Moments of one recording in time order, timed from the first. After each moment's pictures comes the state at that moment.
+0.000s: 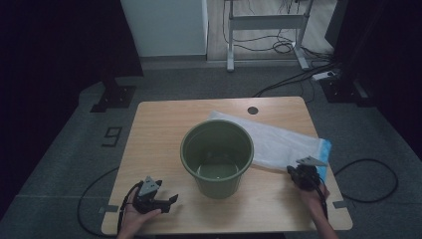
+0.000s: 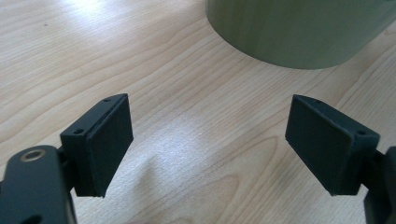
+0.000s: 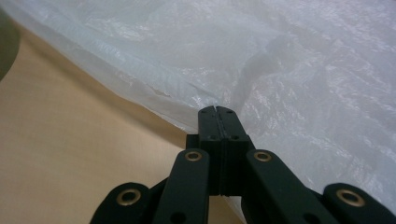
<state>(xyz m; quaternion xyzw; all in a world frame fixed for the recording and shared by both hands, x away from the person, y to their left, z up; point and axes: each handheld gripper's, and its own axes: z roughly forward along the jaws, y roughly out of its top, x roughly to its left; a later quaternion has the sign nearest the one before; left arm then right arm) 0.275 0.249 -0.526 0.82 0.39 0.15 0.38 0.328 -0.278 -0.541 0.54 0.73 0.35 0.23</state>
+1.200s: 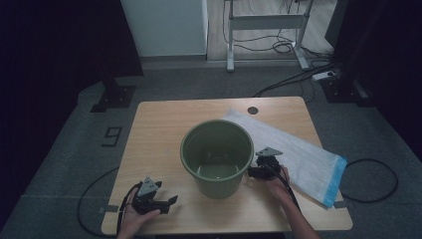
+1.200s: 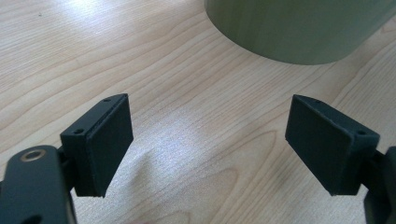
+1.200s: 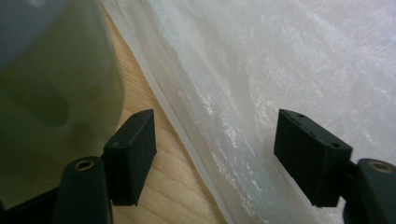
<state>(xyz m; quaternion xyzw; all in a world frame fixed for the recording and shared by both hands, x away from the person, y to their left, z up) 0.273 0.254 -0.529 0.82 0.39 0.15 0.39 0.383 -0.166 -0.551 0.46 0.78 0.37 0.21</state>
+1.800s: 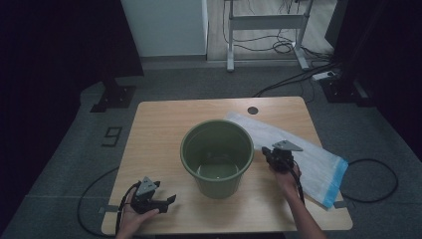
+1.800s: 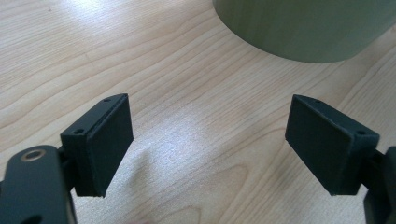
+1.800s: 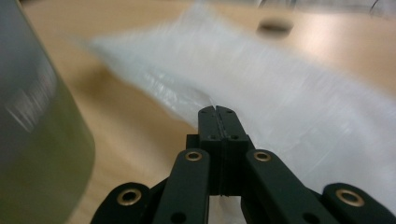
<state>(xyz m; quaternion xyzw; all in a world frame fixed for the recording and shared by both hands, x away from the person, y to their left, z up) 0.276 0.258 -0.530 0.82 0.40 0.15 0.38 0.382 -0.206 -0.513 0.49 0.70 0.45 0.26</state>
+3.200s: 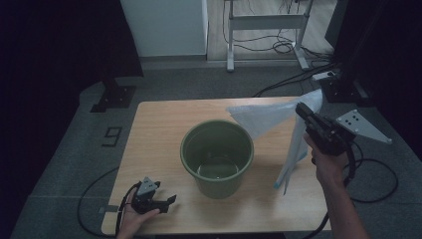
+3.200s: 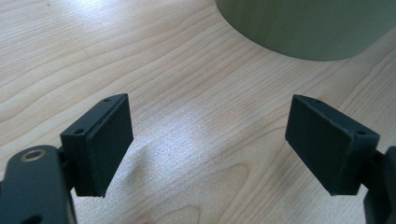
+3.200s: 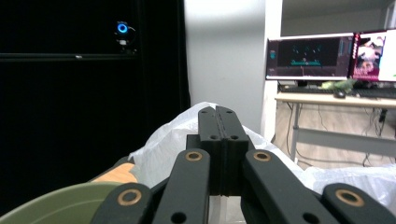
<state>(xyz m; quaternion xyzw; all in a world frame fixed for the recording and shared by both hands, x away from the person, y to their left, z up) 0.276 0.257 -0.532 0.82 0.40 0.15 0.38 0.297 -0.249 -0.299 0.36 0.58 0.64 0.36</state>
